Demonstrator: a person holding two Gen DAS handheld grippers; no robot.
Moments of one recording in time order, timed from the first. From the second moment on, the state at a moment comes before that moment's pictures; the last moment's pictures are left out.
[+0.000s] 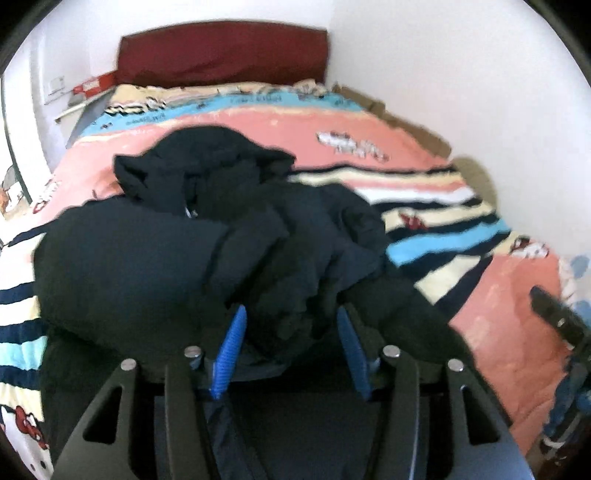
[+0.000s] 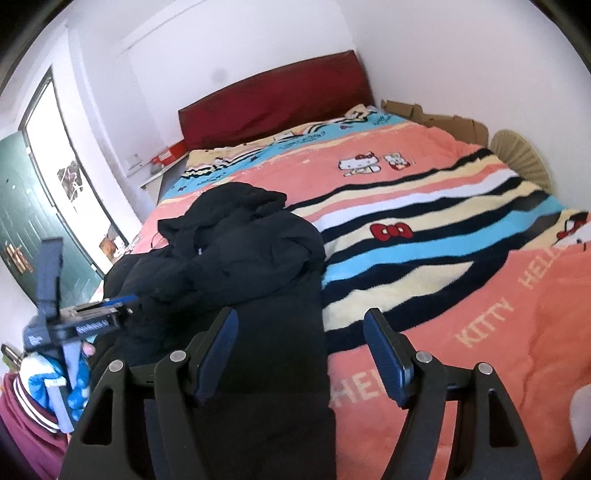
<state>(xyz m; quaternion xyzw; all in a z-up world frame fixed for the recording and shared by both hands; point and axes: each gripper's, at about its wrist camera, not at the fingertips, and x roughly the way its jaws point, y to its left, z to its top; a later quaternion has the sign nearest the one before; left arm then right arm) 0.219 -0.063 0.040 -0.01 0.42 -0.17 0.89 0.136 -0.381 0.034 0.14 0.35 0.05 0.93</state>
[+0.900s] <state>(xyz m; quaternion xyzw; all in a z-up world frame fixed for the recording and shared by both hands) 0.347 0.155 -0.007 -0.06 0.43 -0.02 0.90 0.279 -0.147 -0.006 -0.05 0.41 0.22 0.89</state>
